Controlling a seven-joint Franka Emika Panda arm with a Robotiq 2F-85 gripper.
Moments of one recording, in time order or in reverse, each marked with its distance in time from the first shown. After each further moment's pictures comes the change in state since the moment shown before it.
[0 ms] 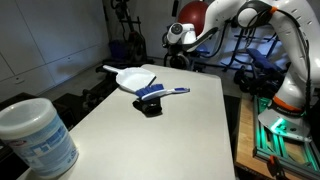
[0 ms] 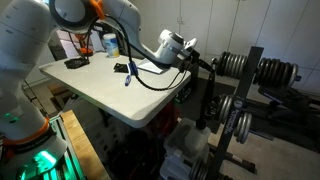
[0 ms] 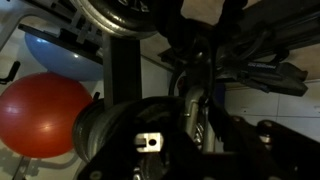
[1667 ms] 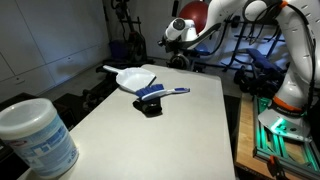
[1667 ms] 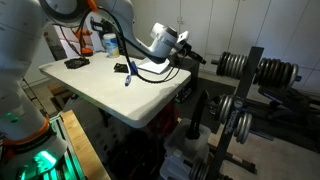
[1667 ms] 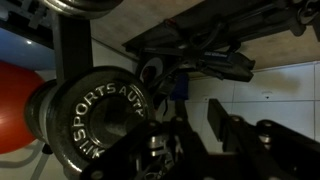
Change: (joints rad) arm 0.051 -0.084 0.007 -0.071 -0.040 0.125 0.001
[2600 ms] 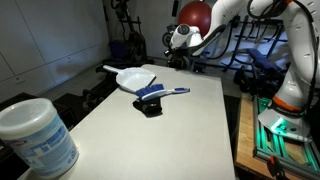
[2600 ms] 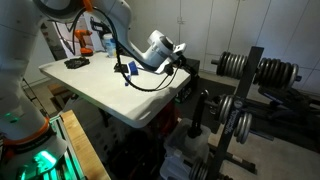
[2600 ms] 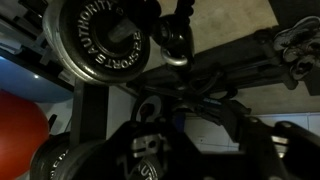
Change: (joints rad) arm -0.031 -0.061 0.037 -0.203 0.092 0.000 -0.163
